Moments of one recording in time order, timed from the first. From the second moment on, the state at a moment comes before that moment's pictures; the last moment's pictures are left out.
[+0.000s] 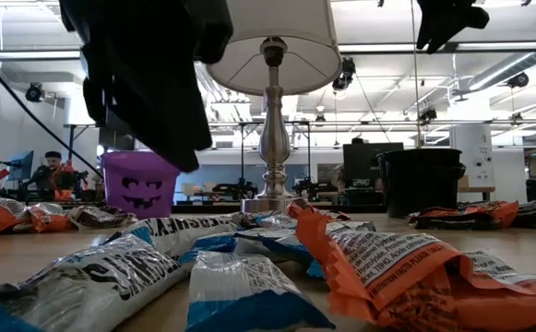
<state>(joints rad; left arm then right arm) -0.46 1.79 1.14 -0.36 -0.19 -0.99 -0.58 1.12 1.53 -1.36 0.15 0.31</state>
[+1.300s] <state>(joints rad) -0.43 1.86 1.14 -0.34 -0.08 -0.98 -0.58 1.12 1.53 -1.39 0.15 0.25</state>
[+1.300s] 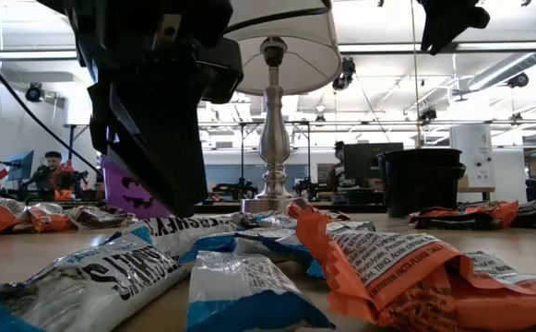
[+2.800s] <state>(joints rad) -0.42 1.95 1.16 -0.21 0.05 -0.91 -0.58 1.12 1.53 -1.40 0.16 0.21</state>
